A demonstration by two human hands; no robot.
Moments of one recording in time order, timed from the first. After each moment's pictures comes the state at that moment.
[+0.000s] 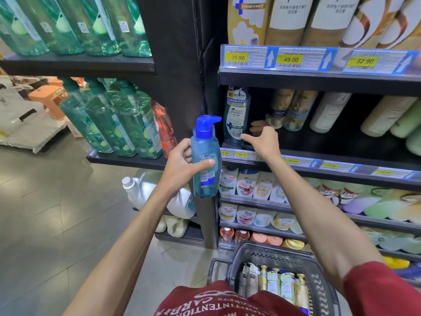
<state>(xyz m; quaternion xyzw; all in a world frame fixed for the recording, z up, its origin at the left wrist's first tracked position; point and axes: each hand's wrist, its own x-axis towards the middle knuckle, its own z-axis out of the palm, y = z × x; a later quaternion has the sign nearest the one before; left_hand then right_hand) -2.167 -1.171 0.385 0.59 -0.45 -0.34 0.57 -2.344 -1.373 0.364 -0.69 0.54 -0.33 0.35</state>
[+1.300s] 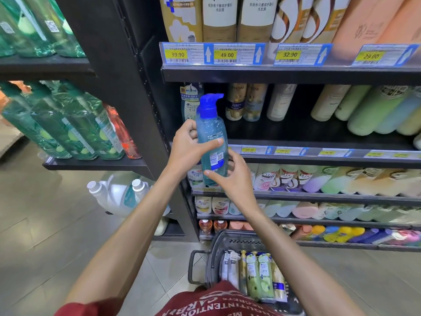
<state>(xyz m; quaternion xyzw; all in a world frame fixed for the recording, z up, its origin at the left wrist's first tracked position) -2.272 -1.228 0.418 0.60 -0.47 -0.34 0.55 -2.419 -1.242 0.340 -0.65 0.45 -0.41 0.46</state>
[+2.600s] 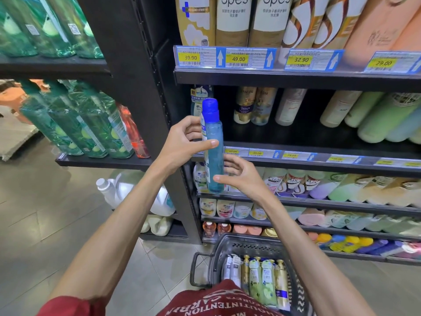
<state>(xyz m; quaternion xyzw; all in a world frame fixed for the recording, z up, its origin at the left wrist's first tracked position) -2.236 -1.218 0.432 0.56 -0.54 -0.32 0.54 -2.435 -1.262 0.353 -0.65 0.34 -0.30 0.61</state>
